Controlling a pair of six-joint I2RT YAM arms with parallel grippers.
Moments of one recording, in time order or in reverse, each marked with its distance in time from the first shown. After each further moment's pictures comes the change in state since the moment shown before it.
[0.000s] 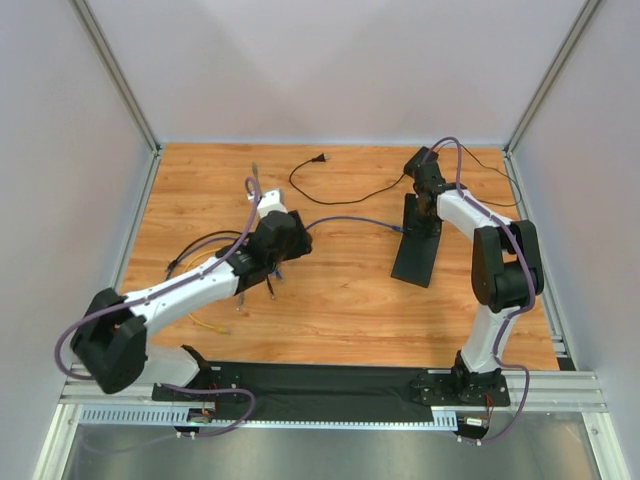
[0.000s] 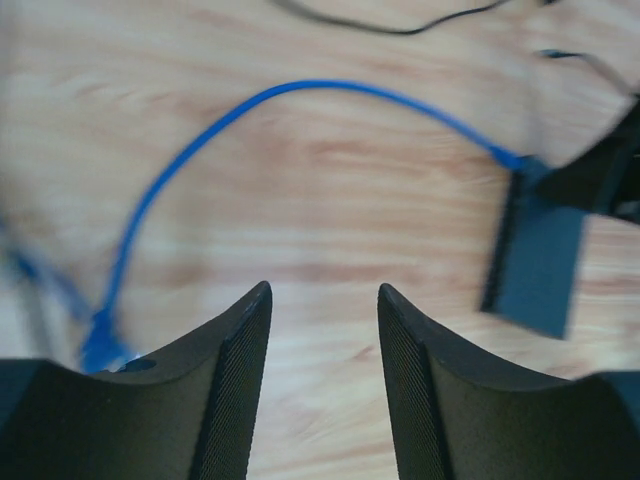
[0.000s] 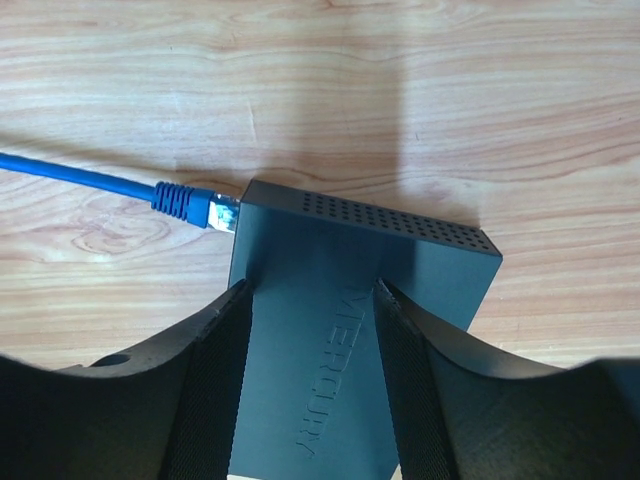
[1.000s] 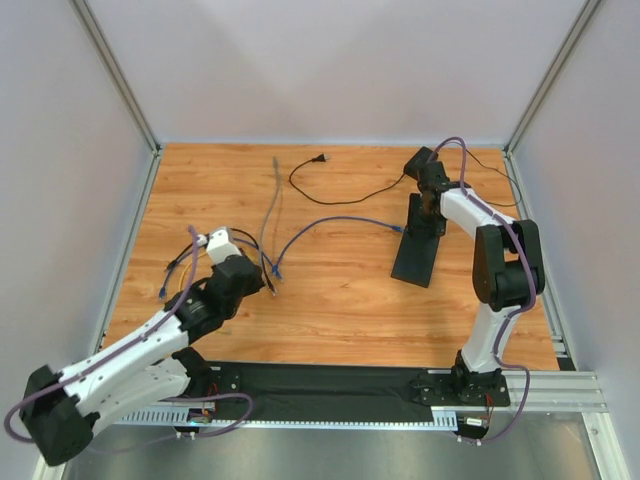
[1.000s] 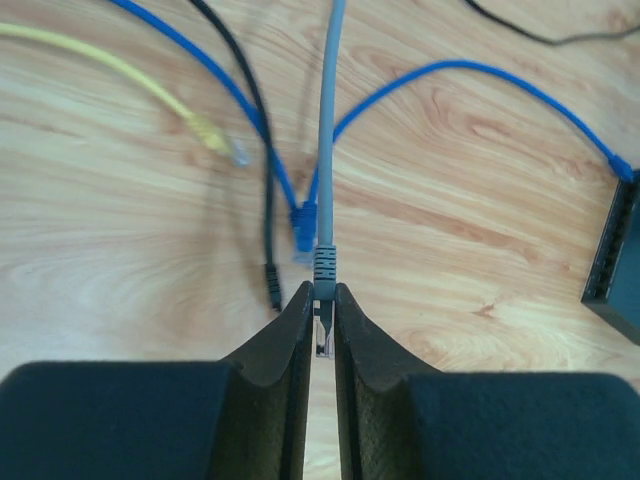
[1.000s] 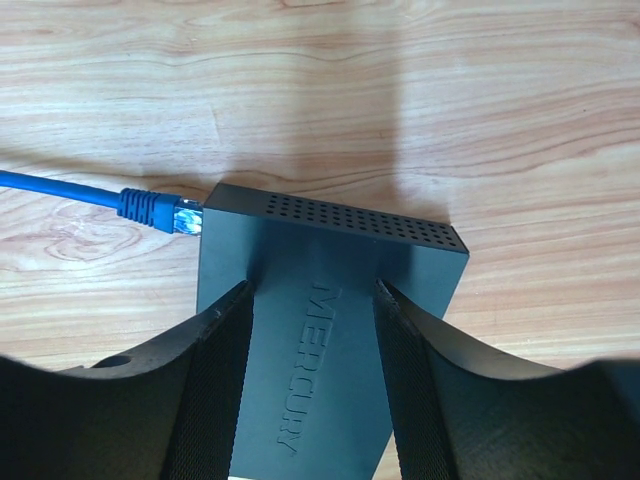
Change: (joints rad) left arm -0.018 -0.356 -0.267 -0.092 -0.132 -0.077; right arm -0.028 0.000 0.001 -0.020 0.001 -0.001
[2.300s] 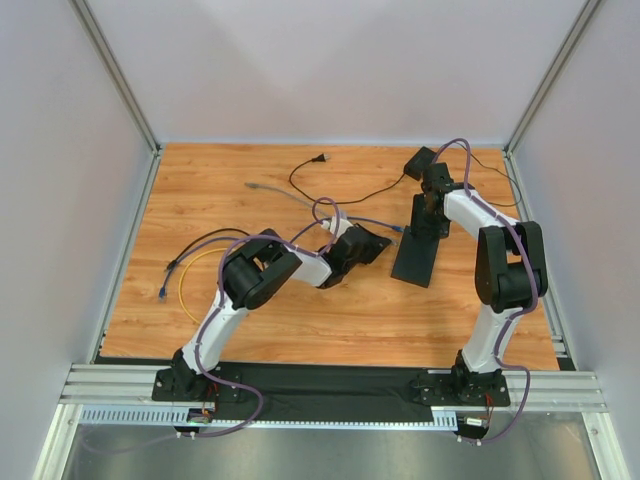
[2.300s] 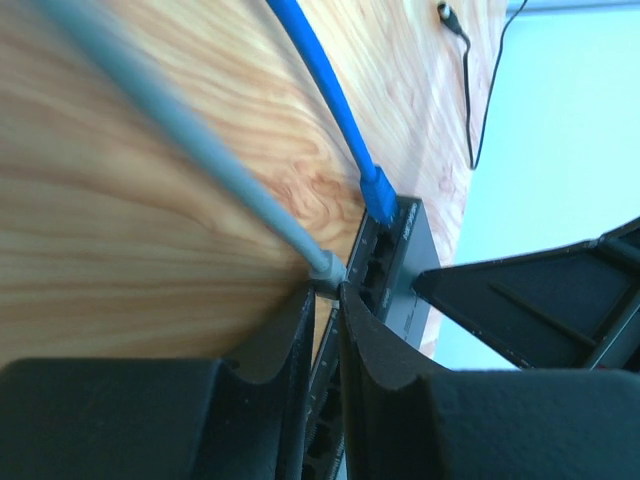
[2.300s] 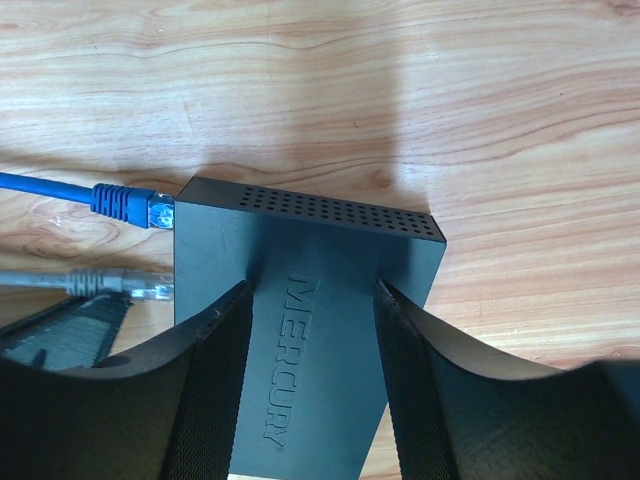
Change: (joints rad) left arm -0.129 1.398 0.735 0.905 0.293 -0.567; right arm -0.016 -0.015 -0.018 -0.003 0.004 0.003
